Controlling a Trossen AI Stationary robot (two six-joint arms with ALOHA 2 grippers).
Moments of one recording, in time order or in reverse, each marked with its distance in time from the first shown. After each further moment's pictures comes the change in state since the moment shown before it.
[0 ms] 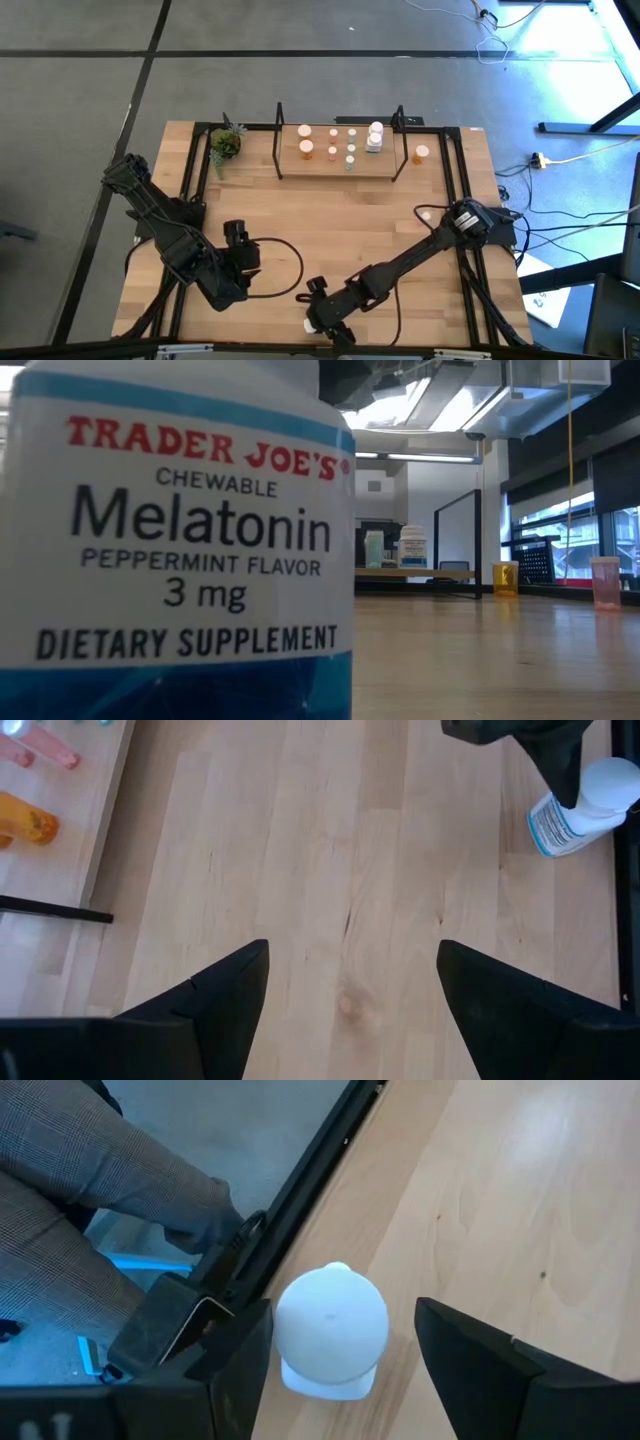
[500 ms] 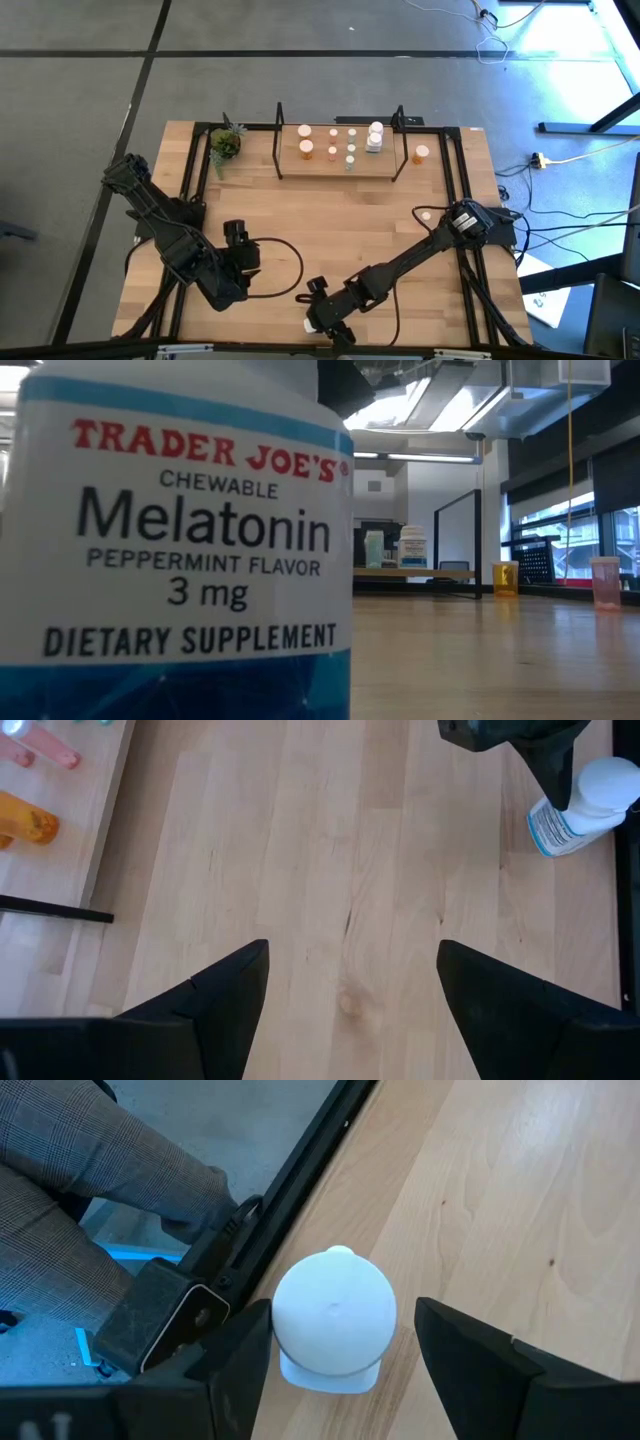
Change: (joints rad) left arm 0.000 0.000 0.000 -0.001 0.000 0.000; right arm -0.002 0.011 0.000 -0.011 0.000 -0.003
